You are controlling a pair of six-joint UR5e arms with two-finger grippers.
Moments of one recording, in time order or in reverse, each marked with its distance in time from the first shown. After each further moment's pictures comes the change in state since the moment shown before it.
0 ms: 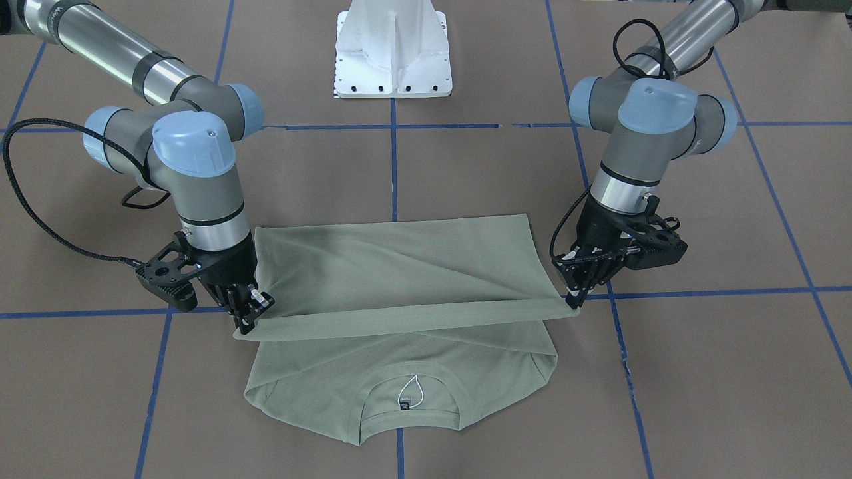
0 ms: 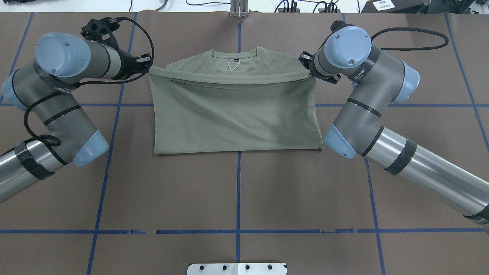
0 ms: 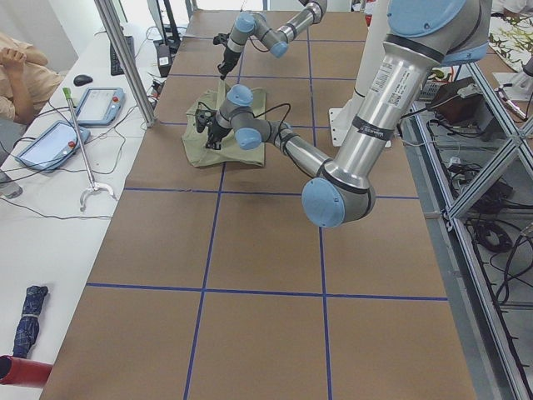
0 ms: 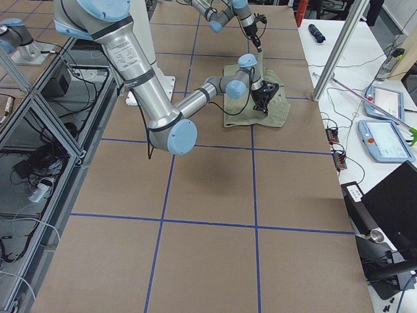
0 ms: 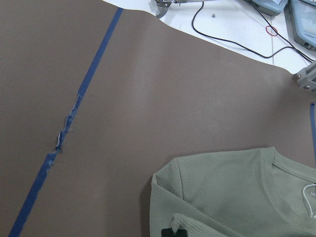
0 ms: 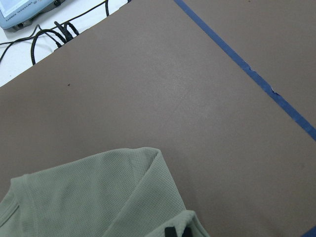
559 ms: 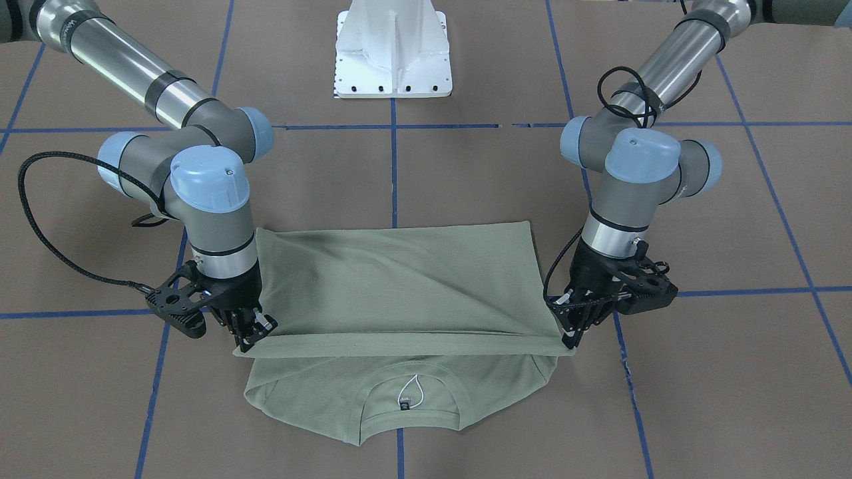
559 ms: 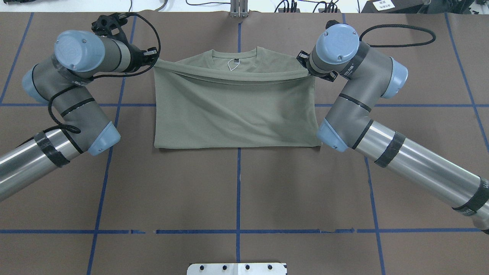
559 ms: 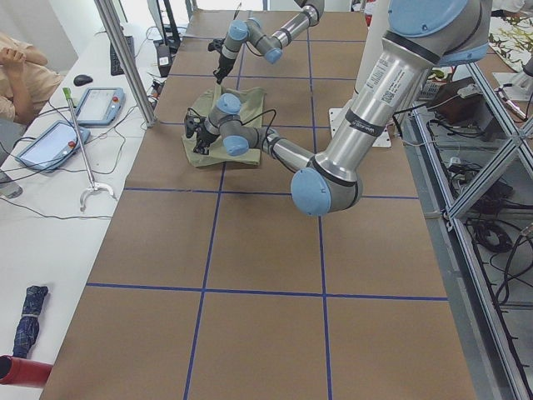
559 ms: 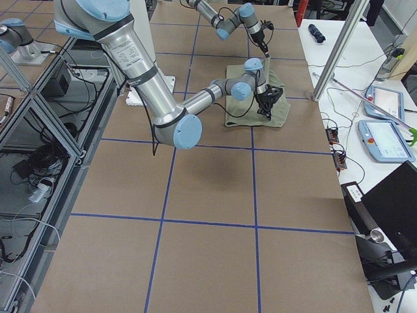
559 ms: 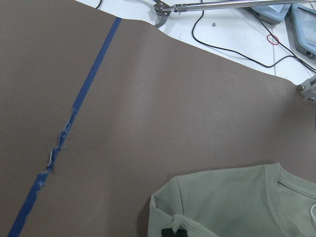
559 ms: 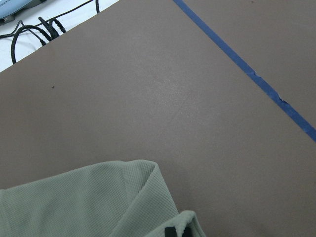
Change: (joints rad) left arm -0.004 -0.099 0.226 -0.138 0.037 0.000; right arm 0.002 0.054 -0.114 0.003 -0.005 -0.017
